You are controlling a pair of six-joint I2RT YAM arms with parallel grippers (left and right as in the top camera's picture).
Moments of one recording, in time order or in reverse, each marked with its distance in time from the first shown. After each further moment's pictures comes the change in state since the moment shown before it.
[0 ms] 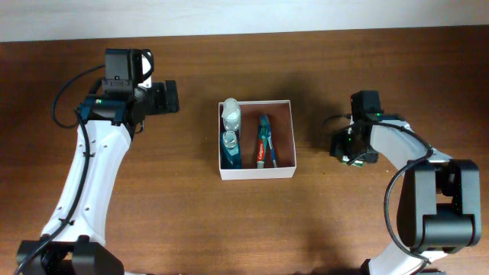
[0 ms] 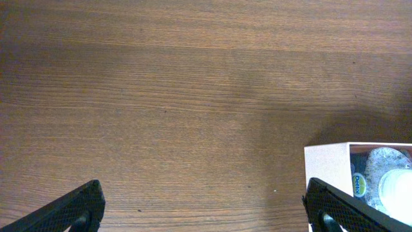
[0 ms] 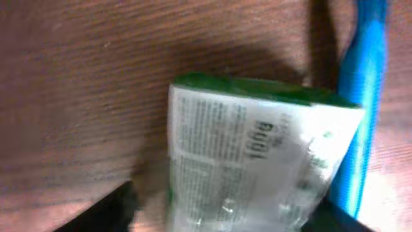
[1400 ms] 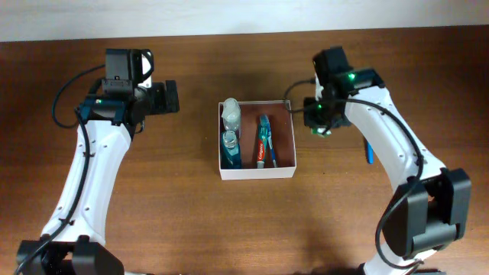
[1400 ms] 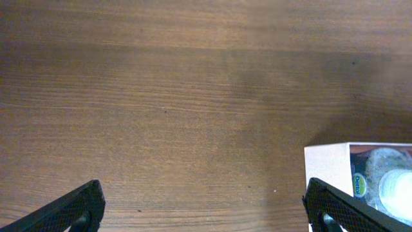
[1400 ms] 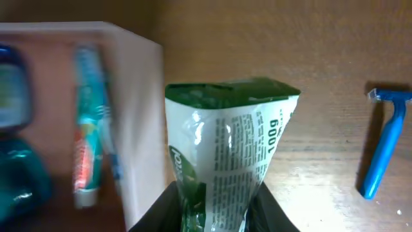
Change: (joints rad) left arm 0.000 0.000 0.000 -0.001 0.000 0.000; right arm 0.265 -0.001 0.519 -0.444 -0.047 0.039
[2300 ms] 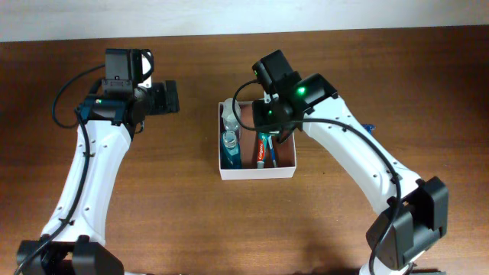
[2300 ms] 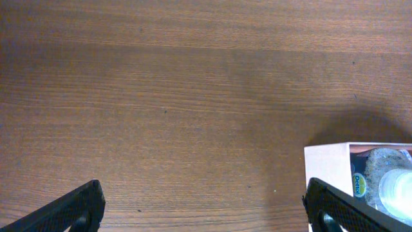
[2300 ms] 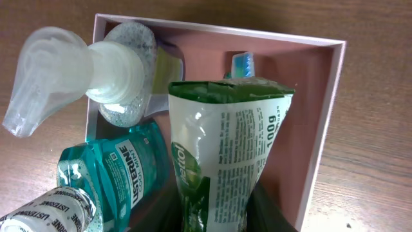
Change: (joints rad) left arm 0.000 0.000 0.000 0.001 0.000 0.000; right arm 0.286 0.001 0.094 0.043 -0.014 0.159
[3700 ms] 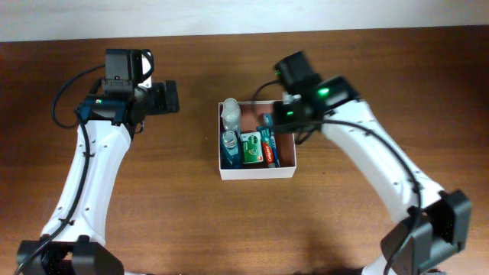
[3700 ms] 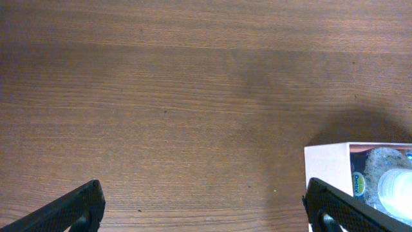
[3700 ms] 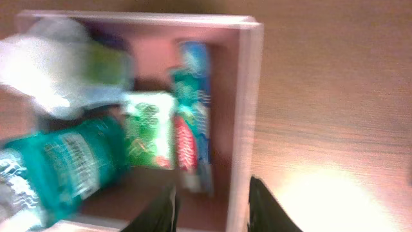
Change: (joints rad) left arm 0.000 0.000 0.000 0.000 0.000 0.000; right arm -0.097 -0.086 -0.074 -0.046 0.027 -0.020
